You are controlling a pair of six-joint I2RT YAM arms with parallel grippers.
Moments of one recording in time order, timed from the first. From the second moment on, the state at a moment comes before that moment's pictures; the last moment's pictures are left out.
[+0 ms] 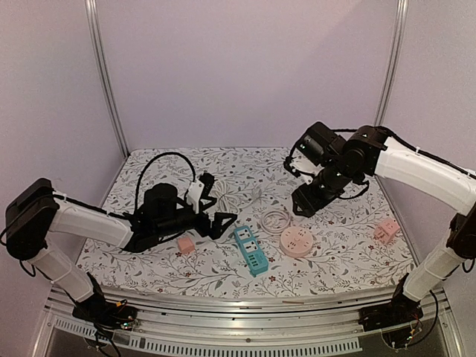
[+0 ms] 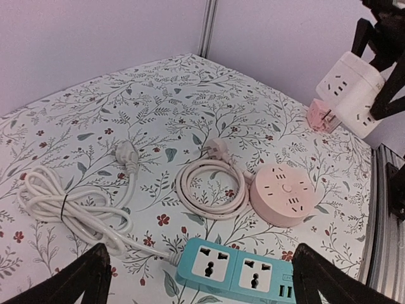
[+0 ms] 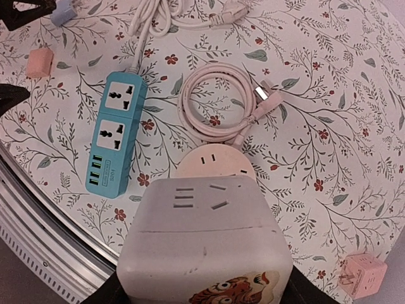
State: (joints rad) left arm -0.83 1.53 0.59 0.66 0.09 -0.15; right arm 0.86 1.54 1.50 -1.10 0.12 0.23
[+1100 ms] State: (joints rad) left arm -0.83 1.61 0.59 0.70 0.11 -0.19; right arm 0.86 1.86 1.62 -1.26 0.13 -0.06
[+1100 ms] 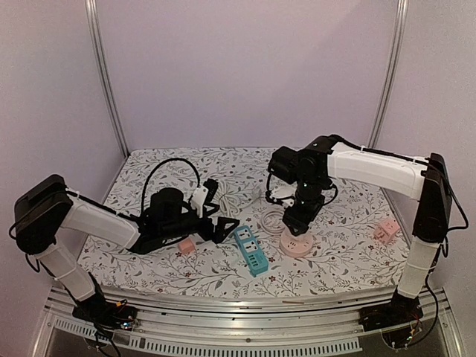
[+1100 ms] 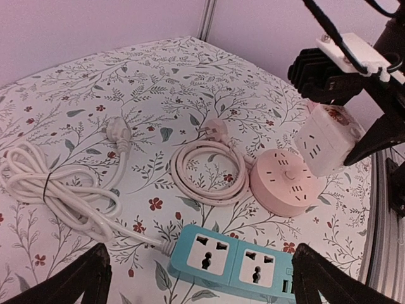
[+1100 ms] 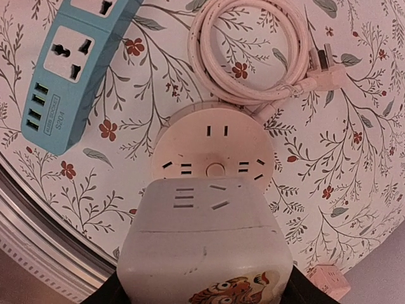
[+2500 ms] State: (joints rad) left arm -0.83 1.63 0.59 0.74 0.19 -0.19; right arm 0.73 1.85 1.48 -1.10 0.07 -0.21
